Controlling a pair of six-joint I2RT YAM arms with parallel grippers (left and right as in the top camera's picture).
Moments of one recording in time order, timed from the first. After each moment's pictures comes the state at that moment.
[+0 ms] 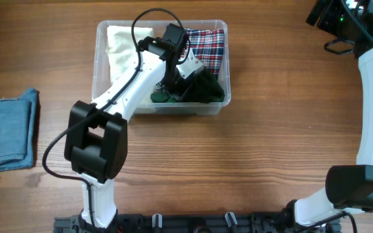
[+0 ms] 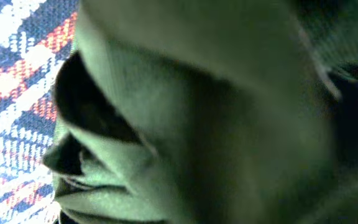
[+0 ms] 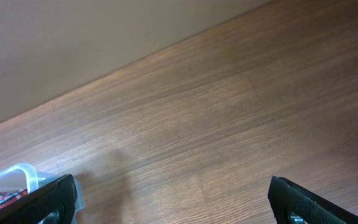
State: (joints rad) left arm -0.45 2.07 1.69 -1.05 0.21 0.29; right arm -0.12 1.74 1.90 -0.96 0.06 0.28
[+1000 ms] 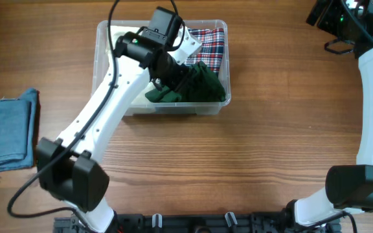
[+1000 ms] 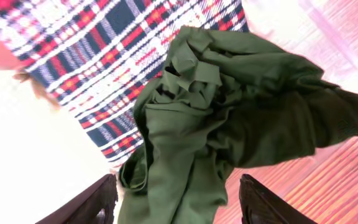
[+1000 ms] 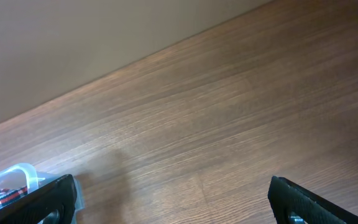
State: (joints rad) left arm -0.45 1.83 1.73 -1.06 0.11 0.27; right arm -0.12 1.74 1.90 -0.96 0.06 0.28
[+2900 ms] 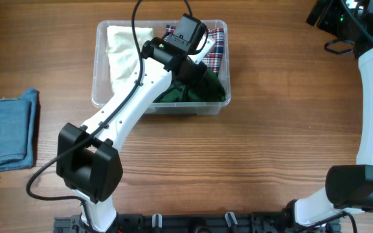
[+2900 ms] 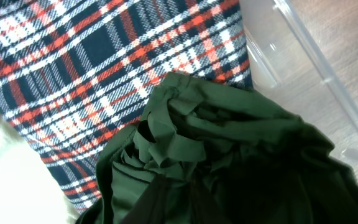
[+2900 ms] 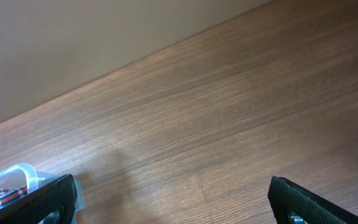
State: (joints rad) left arm -0.55 1.93 1.73 -0.92 0.02 0.03; right arm -0.12 1.74 1.90 -0.96 0.06 0.28
